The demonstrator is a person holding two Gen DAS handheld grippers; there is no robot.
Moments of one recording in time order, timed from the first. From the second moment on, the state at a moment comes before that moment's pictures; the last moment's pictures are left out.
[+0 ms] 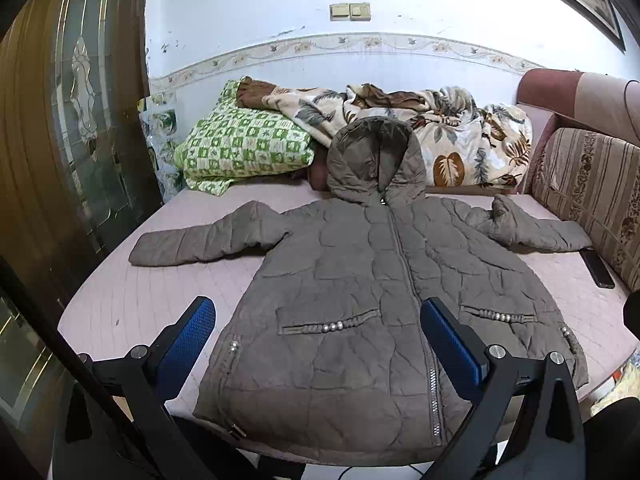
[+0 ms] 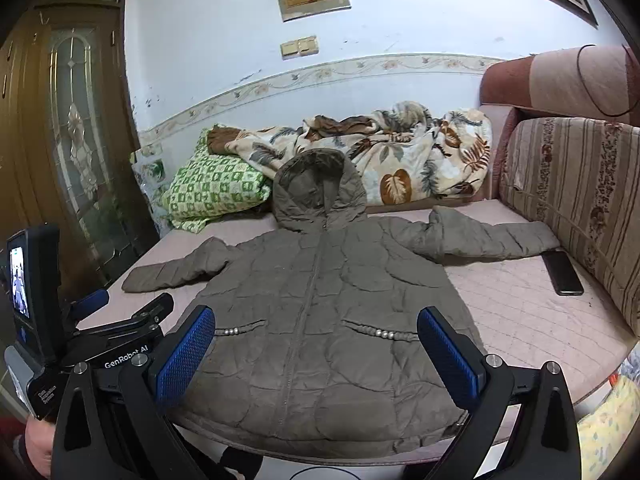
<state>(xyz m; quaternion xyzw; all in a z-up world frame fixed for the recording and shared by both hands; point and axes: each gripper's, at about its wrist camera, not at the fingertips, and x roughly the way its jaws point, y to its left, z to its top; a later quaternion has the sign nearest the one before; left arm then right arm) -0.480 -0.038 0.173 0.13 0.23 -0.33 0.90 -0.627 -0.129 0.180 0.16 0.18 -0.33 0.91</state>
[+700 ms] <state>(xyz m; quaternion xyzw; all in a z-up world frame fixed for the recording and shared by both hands) -0.451 -0.039 0.156 0.13 0.27 -0.33 0.90 -0.610 -0.140 0.156 0.18 0.22 -0.31 0.91</state>
